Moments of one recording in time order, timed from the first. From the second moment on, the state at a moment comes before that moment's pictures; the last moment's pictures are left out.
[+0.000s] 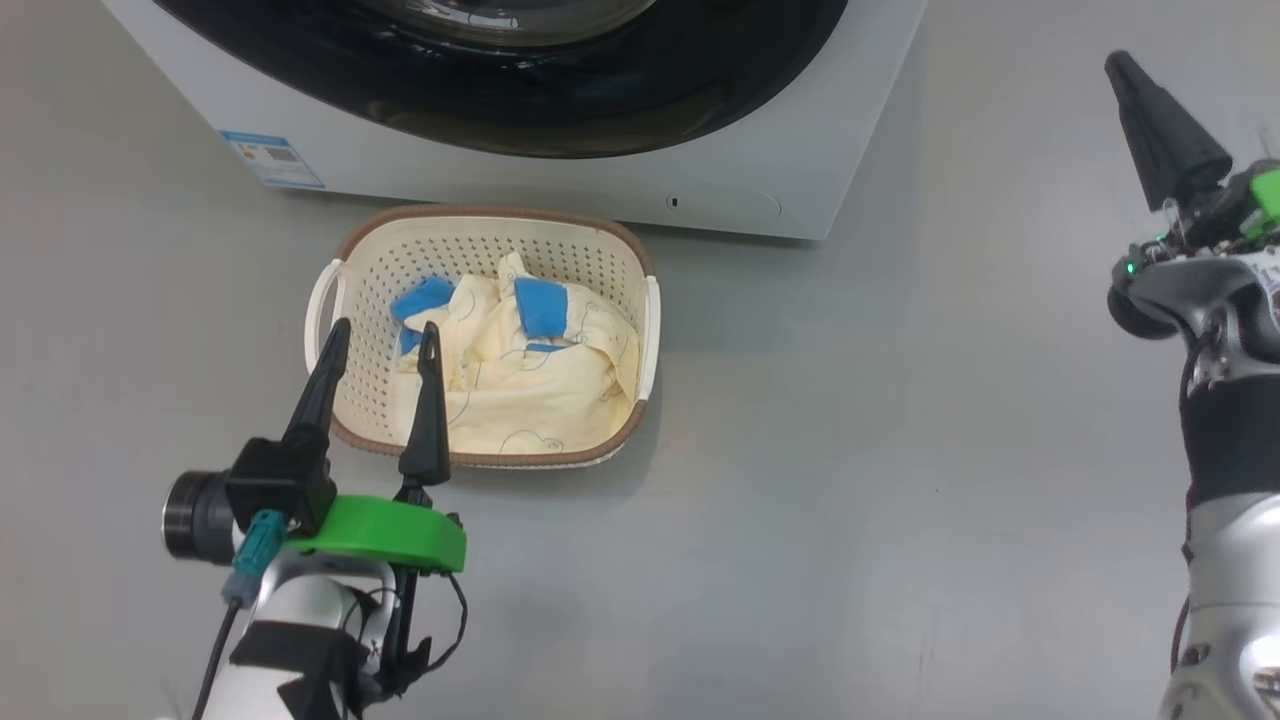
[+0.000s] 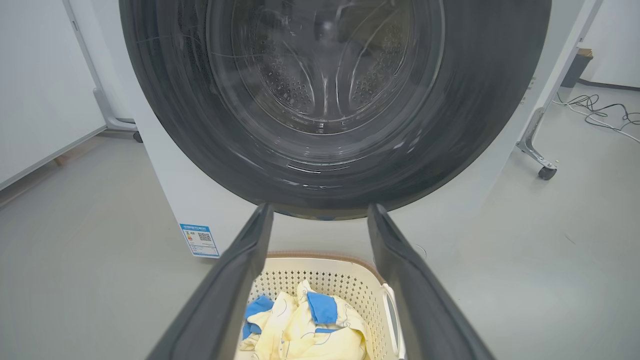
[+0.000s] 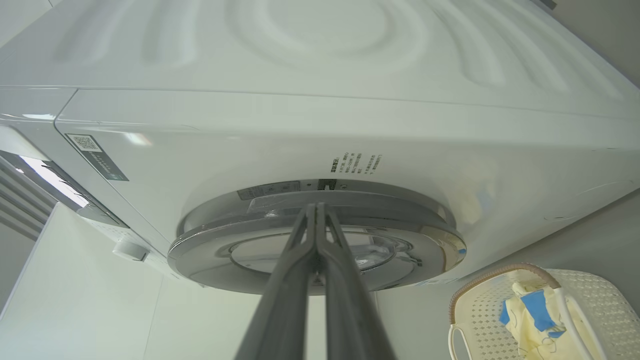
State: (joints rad) left arm -0.34 0.15 -0.34 0.22 -0.29 0.16 -0.25; right arm -0.68 -0.04 -0.30 0.46 1.37 0.13 0.47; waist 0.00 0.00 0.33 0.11
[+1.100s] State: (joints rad) left arm -0.43 0.05 -0.32 0.25 -0.20 0.10 -0.25; right arm -1.24 -0.12 -0.25 0.96 1.20 0.13 0.62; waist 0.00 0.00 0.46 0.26
